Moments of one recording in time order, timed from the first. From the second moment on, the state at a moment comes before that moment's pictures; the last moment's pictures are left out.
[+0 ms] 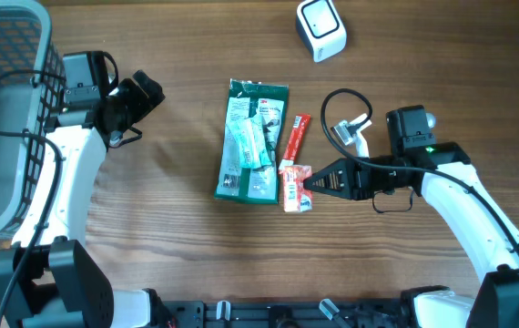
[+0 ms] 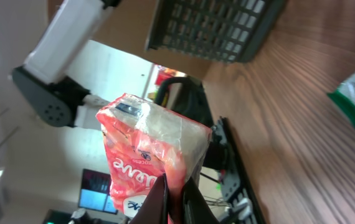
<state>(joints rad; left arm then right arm) 0.11 1.58 1.19 -0.59 0.14 -0.60 0.14 1.43 0.85 -0.76 -1.51 -0.14</state>
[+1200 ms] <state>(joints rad) 0.11 1.58 1.19 -0.59 0.14 -0.60 0.25 1.44 1.63 -1.26 -0.33 0.26</state>
